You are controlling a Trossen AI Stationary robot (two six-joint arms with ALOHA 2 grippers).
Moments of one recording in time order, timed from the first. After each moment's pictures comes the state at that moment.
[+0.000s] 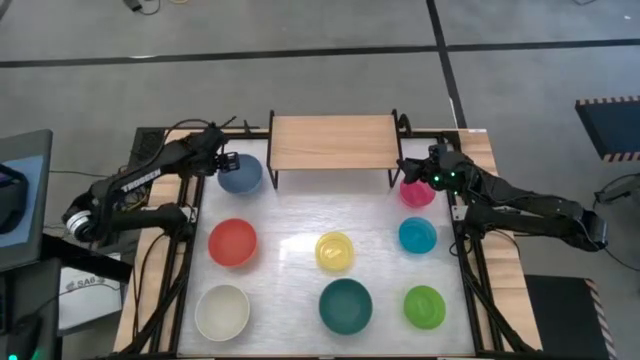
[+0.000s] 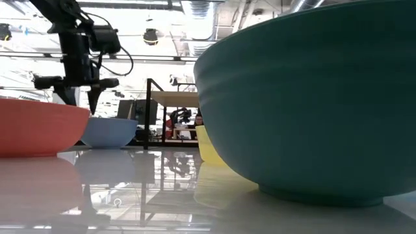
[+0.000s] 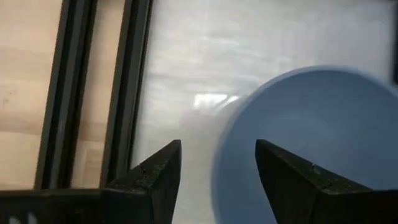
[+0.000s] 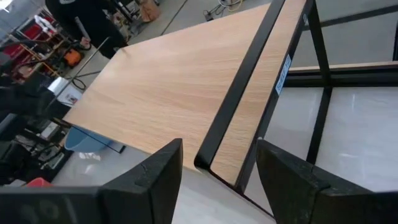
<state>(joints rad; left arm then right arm) 0.88 1.08 0.72 -0.81 -0.27 -0.77 -0.48 0.63 0.40 -0.14 0.25 0.73</state>
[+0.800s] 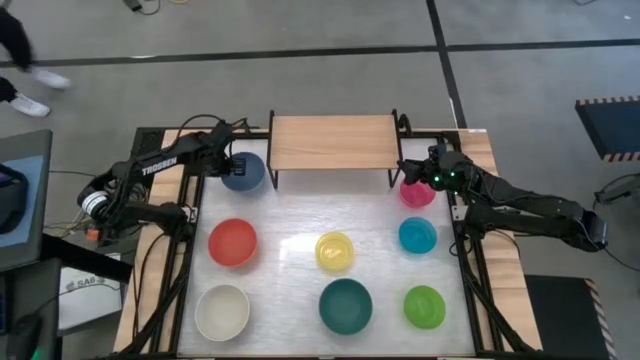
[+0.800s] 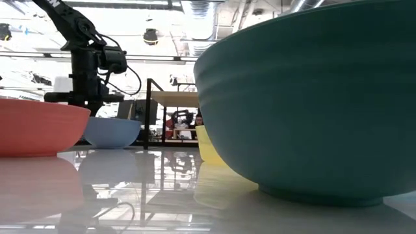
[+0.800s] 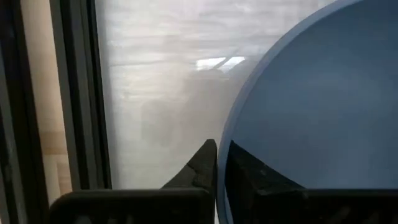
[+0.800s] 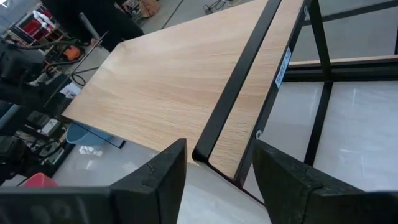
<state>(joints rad) 0.94 1.25 0.72 -0.74 -0.16 -0.60 -0.48 0.63 0.40 -0.15 0.24 0.74</state>
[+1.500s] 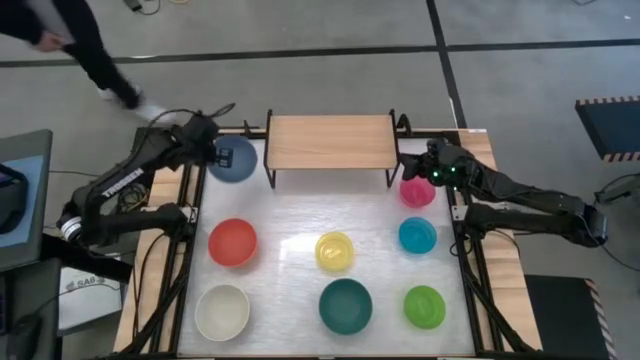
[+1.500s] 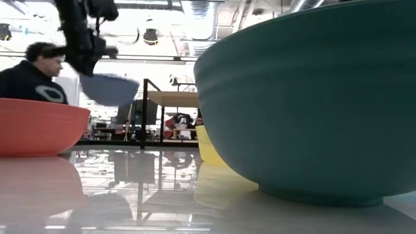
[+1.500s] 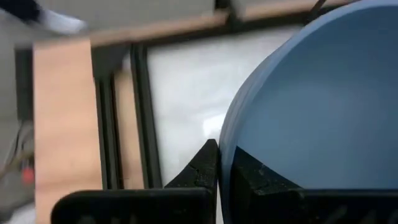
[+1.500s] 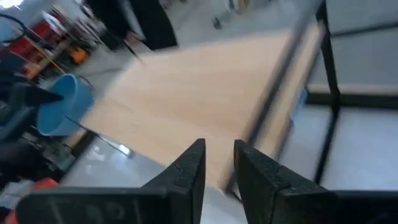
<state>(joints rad) 0.79 0.98 1.00 -1.04 -0.36 -0.51 -0.45 0.70 0.51 -0.15 0.27 0.68</state>
